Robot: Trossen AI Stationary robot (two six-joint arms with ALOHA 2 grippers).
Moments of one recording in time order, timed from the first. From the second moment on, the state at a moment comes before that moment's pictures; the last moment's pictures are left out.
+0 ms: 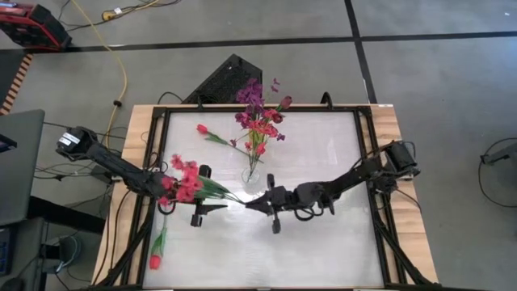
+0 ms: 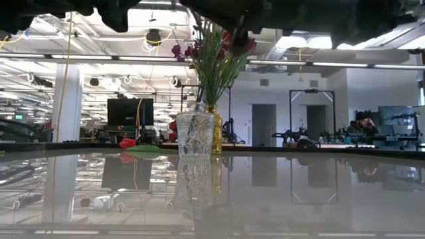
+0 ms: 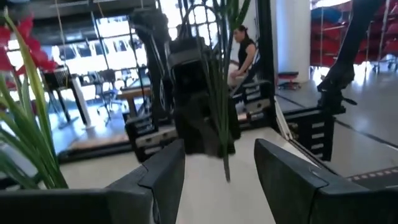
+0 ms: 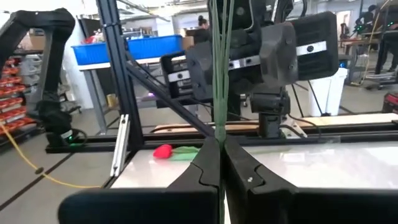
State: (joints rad) left arm -0.41 1.10 0.34 0.89 -0.30 0.17; right arm 0.30 1.81 0.85 1.05 0.20 0.11
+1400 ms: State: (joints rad) left arm -0.29 1.10 0.34 1.07 -0.35 0.00; right arm 0.24 1.79 0.88 0.88 0.21 -0.02
